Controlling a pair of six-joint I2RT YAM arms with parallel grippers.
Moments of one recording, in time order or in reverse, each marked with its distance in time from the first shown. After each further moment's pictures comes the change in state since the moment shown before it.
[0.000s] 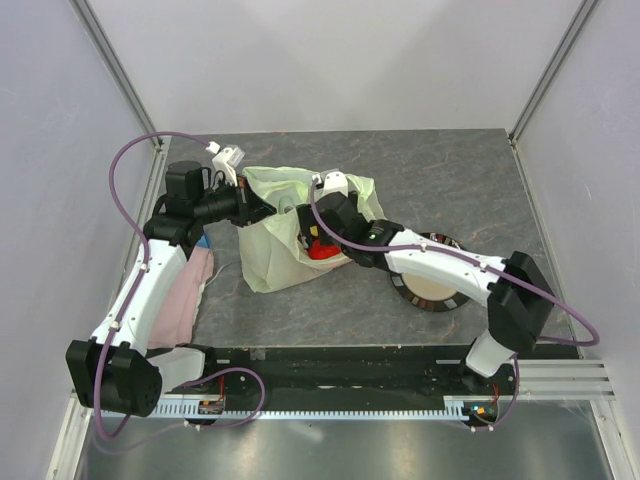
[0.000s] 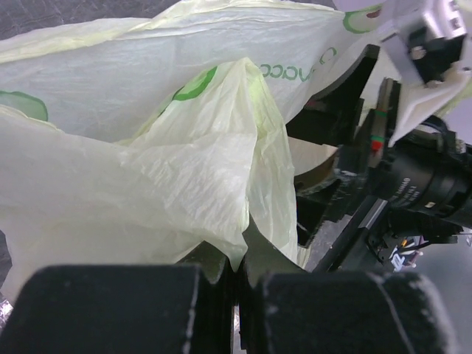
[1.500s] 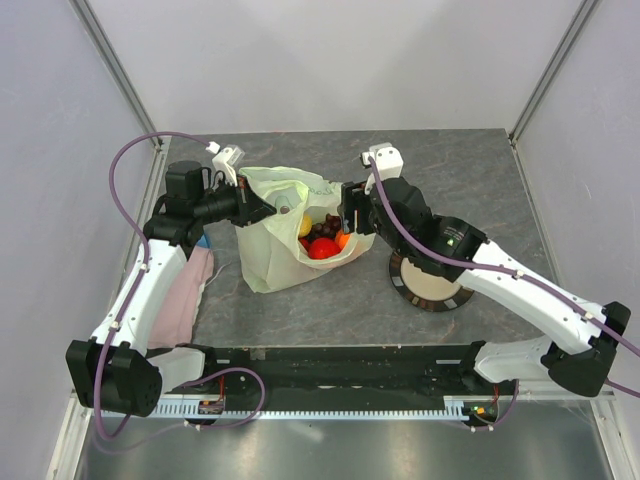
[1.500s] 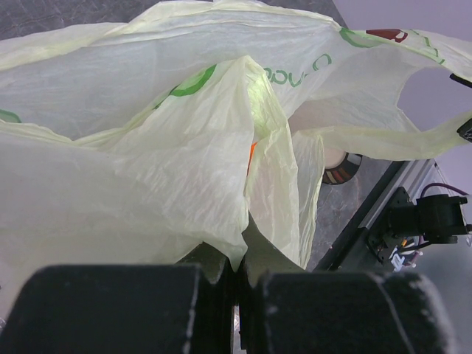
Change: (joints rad) left arm 0.000 0.000 0.000 0.000 0.000 0.000; right arm 0.005 -0.384 0.082 -0.248 0.034 -0.061
